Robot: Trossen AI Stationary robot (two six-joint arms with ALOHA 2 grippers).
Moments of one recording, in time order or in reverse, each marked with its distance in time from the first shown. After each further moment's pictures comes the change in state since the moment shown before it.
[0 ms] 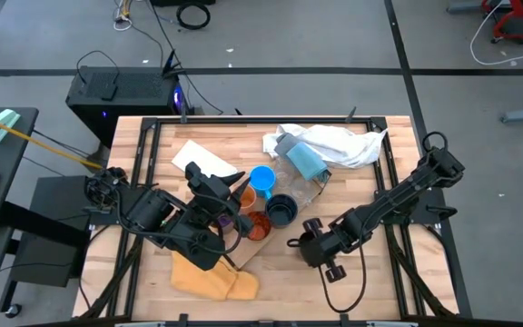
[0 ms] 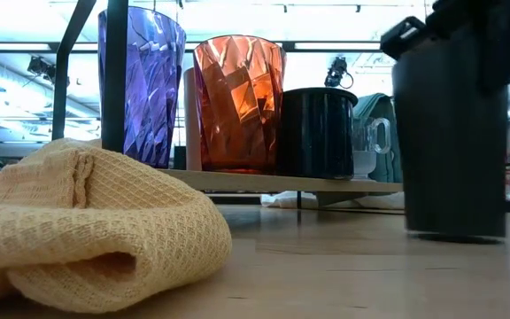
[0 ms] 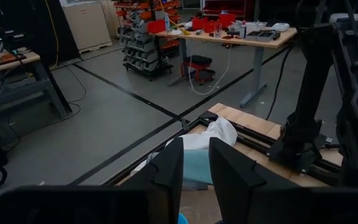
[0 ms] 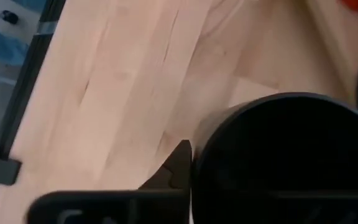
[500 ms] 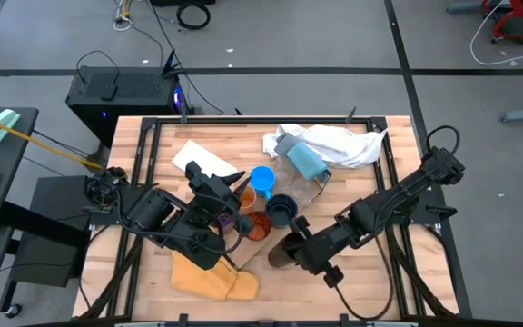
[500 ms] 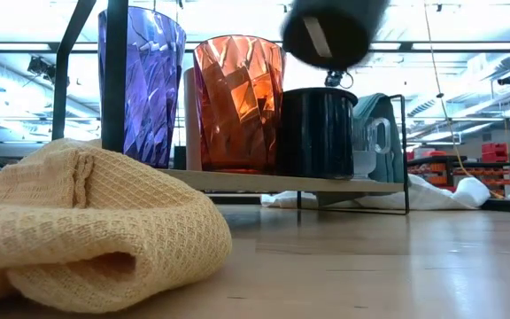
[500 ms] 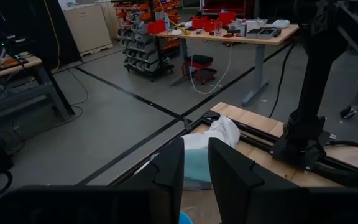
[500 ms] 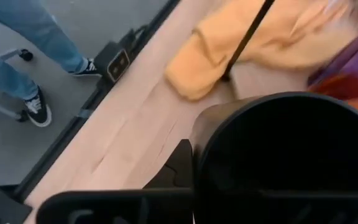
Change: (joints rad) left arm 0.002 0.000 0.000 0.000 0.000 0.027; right arm 0.008 0.000 0.313 -0.049 0.054 -0.243
